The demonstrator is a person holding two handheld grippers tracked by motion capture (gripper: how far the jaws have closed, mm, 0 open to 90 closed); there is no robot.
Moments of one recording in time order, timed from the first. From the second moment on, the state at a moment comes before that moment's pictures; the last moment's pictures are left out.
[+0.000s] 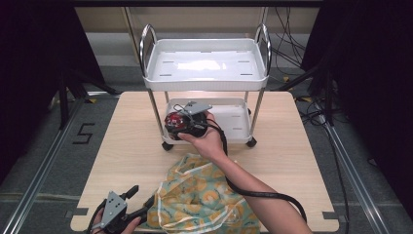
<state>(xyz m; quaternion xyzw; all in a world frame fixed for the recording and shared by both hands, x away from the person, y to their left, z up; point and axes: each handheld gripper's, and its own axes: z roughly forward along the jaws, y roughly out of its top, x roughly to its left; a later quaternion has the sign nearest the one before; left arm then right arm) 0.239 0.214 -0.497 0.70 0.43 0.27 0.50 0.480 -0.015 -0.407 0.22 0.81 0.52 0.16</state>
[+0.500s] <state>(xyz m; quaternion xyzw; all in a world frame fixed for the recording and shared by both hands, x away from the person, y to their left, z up) 0.239 0.213 -0.497 0.70 0.43 0.27 0.50 0.488 -0.015 -0.408 0.23 0.81 0.52 0.17</state>
